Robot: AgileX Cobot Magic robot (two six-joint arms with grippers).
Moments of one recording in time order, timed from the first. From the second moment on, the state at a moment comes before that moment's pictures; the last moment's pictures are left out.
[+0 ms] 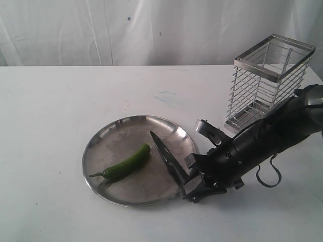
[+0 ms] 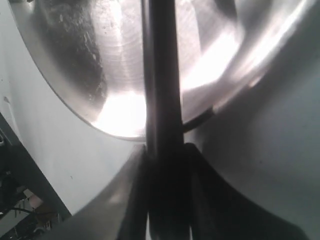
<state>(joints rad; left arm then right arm) 0.00 0.00 0.03 -0.11 0.44 0.20 0.23 2.00 -0.94 1.08 0.96 -0.89</state>
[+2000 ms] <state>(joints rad) 0.00 0.00 0.03 -0.15 0.38 0.18 0.35 1.48 -0.90 0.55 0.71 -0.55</state>
